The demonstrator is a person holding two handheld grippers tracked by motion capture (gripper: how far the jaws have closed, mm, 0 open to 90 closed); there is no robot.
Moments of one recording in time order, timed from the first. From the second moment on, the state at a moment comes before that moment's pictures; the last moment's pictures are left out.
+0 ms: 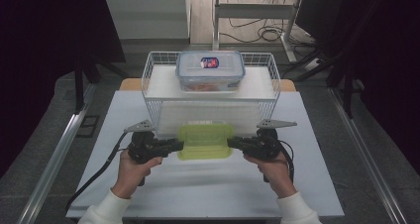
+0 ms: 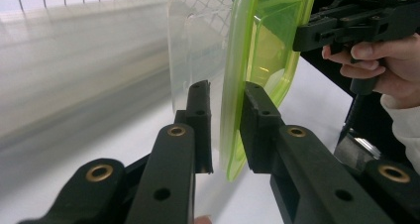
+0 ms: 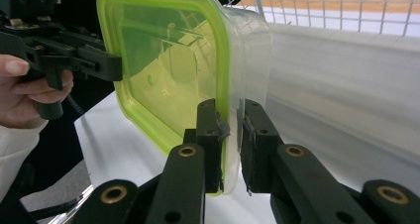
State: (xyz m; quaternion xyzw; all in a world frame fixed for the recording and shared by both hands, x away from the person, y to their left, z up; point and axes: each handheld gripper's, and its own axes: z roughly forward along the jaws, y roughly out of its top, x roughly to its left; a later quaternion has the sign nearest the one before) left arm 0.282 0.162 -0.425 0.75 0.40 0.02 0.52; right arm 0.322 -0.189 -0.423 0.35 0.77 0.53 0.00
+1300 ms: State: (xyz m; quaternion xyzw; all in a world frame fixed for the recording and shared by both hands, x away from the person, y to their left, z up) left arm 0.360 0.167 -0.280 0.75 0.37 0.07 0.55; right arm 0.385 -0.182 -0.262 0.32 0.77 0.55 0.08
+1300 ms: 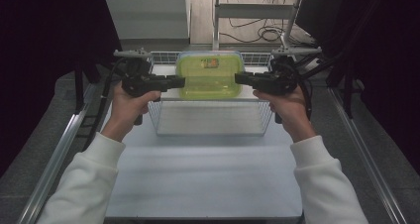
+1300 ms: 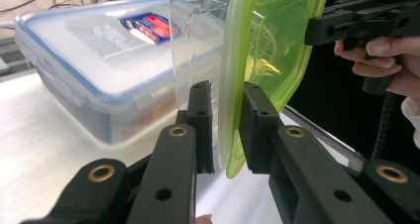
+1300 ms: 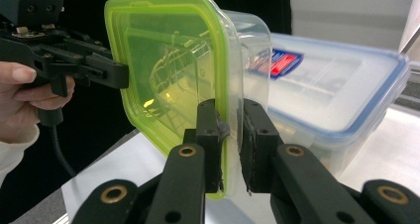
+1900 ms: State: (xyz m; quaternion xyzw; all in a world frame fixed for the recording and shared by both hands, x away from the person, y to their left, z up) left arm 0.413 0.166 -0.257 0.75 0.39 0.05 0.54; right arm 0.442 -0.182 -0.242 0.36 0.76 0.55 0.04
